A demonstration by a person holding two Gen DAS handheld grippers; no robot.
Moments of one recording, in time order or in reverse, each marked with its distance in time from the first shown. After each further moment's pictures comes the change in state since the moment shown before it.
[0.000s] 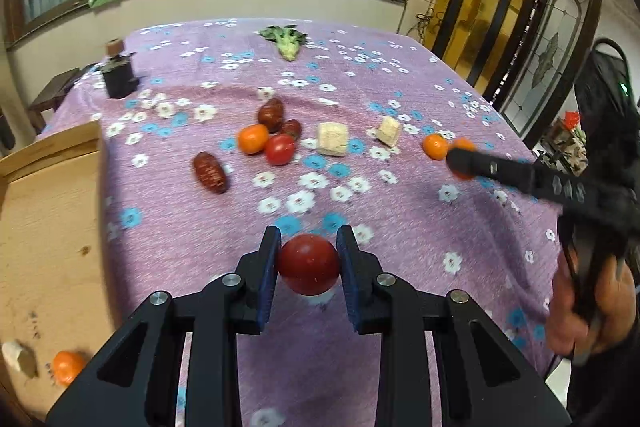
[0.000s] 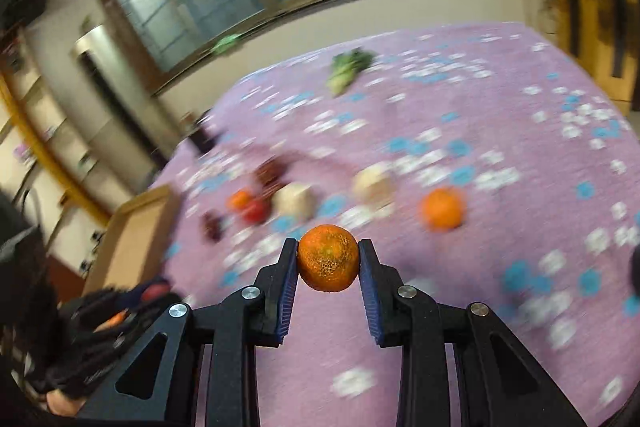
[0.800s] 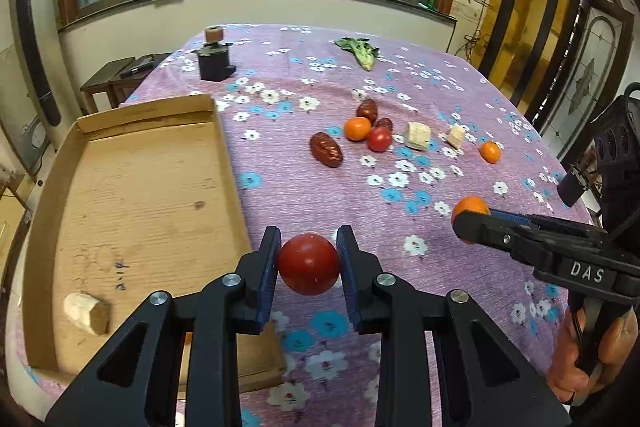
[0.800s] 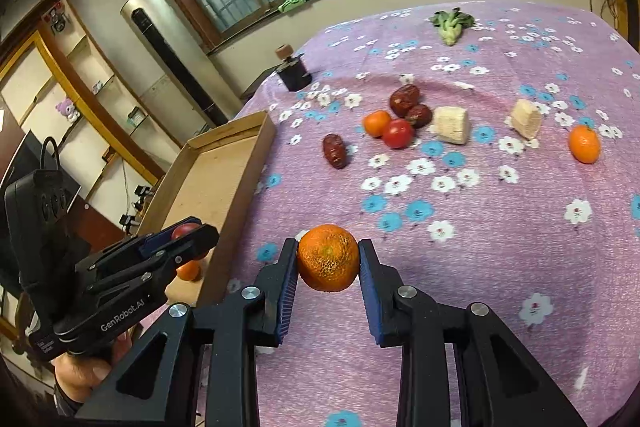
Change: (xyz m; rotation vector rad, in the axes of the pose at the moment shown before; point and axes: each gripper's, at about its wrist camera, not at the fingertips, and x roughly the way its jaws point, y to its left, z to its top) left arm -0.049 0.065 -0.036 -0.090 -0.050 0.142; right arm 0.018 0.099 -0.055 -0.089 0.104 0.158
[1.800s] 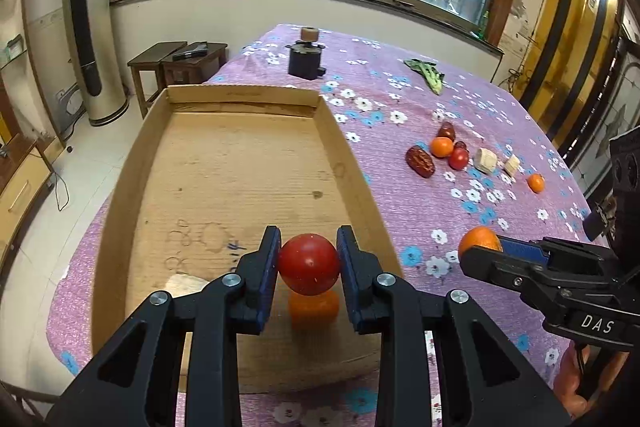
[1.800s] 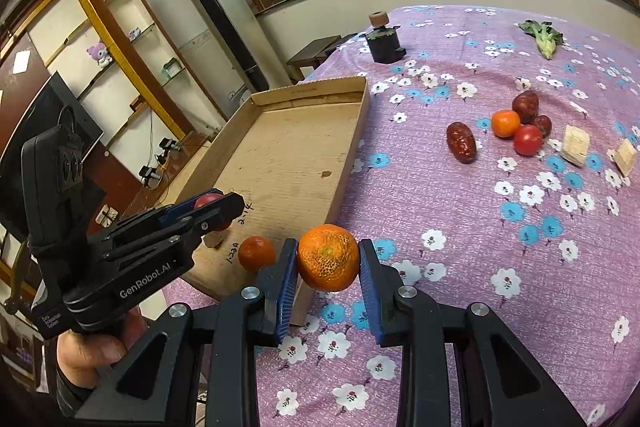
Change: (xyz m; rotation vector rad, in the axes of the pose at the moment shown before) left arm -0.019 0.089 -0.015 -0.146 -0.032 0.092; right arm 0.050 0.098 -0.002 -0.170 0.085 0.077
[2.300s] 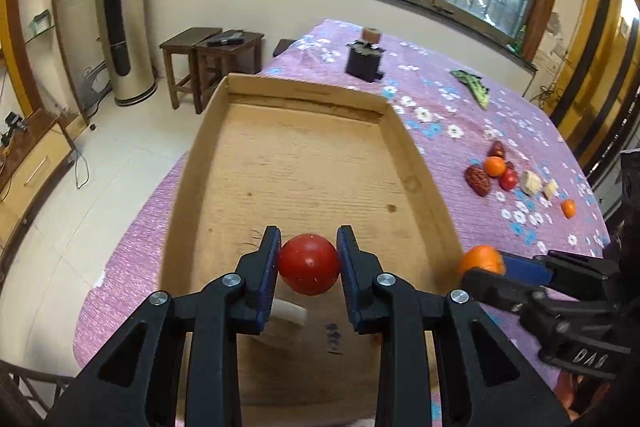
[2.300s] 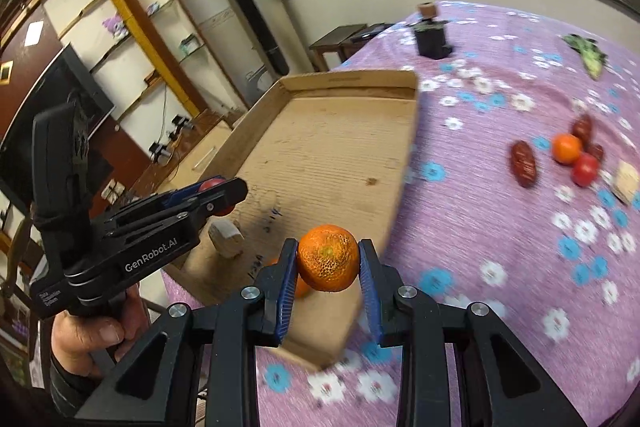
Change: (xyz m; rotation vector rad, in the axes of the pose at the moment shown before) left arm 0.016 0.055 0.012 -0.089 0.027 0.080; right arm 0.048 0.039 0.018 -0.095 0.062 0.040
